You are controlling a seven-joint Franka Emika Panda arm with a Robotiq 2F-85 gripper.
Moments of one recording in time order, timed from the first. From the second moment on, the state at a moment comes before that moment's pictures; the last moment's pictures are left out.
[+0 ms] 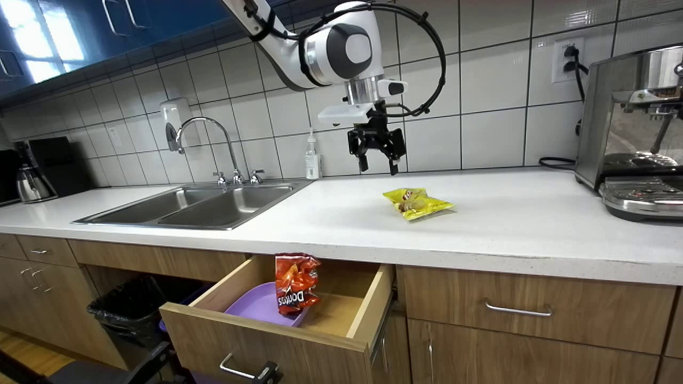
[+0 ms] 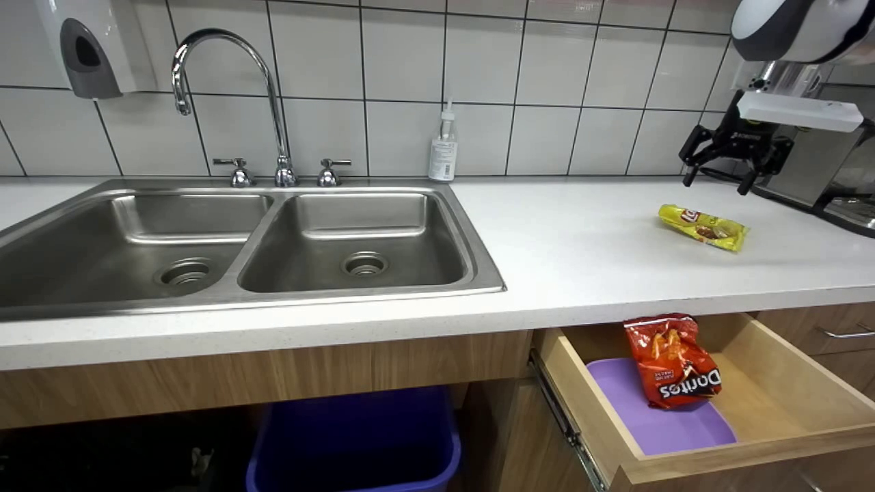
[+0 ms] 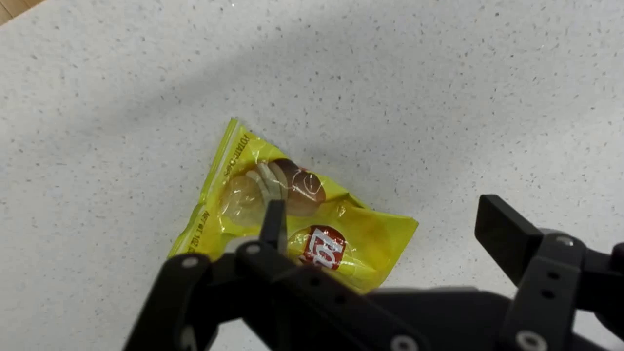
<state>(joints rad) -0.16 0.41 -0.16 -1.85 0.11 2.41 0.05</state>
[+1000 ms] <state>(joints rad) -0.22 0.64 -0.16 -1.54 0.11 2.34 0.05</state>
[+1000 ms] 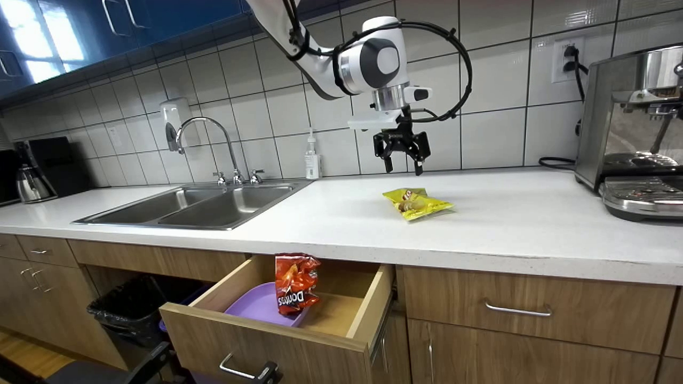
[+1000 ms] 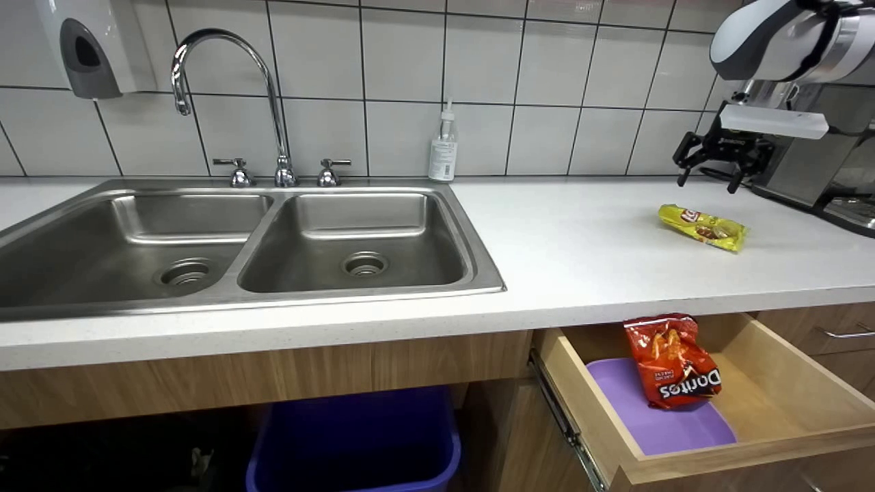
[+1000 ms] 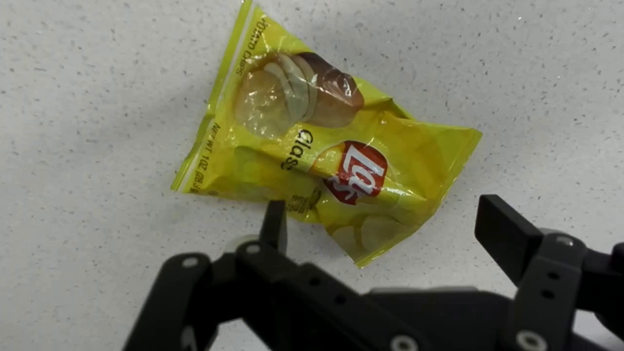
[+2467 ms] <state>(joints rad) -0.28 0.95 -0.15 -1.10 0.11 2.10 0.05</state>
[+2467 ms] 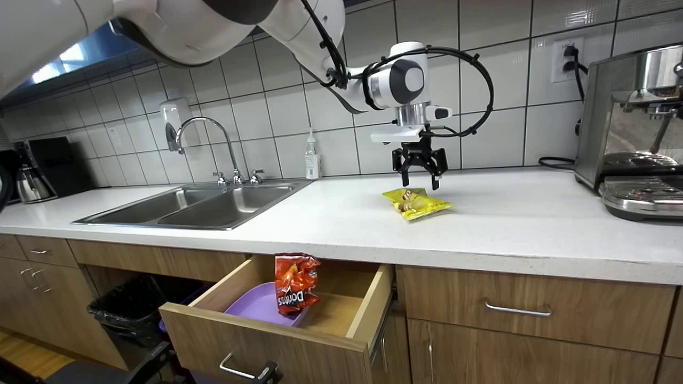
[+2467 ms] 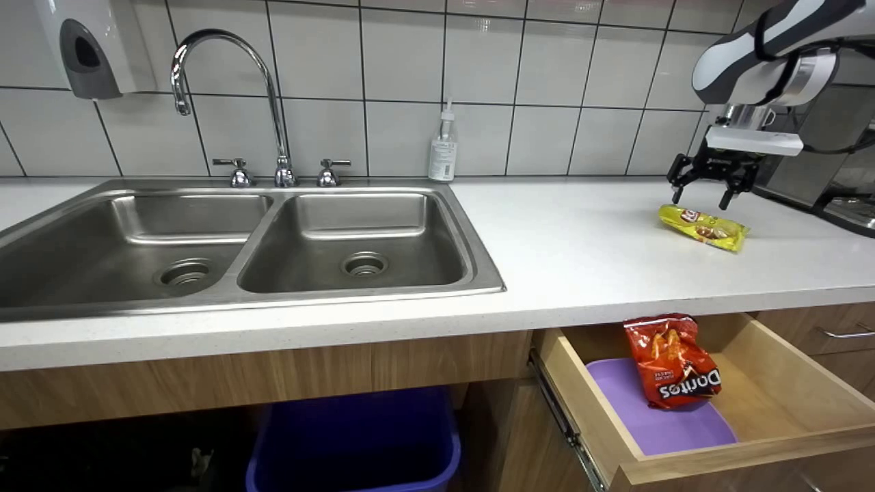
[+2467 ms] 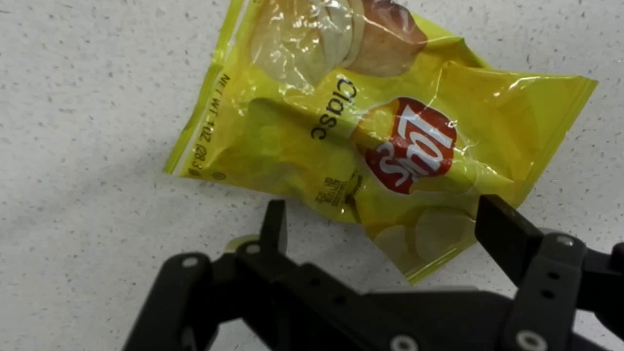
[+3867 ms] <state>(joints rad) -0.29 1.01 -0.14 -1.04 0.11 2.05 0.05</state>
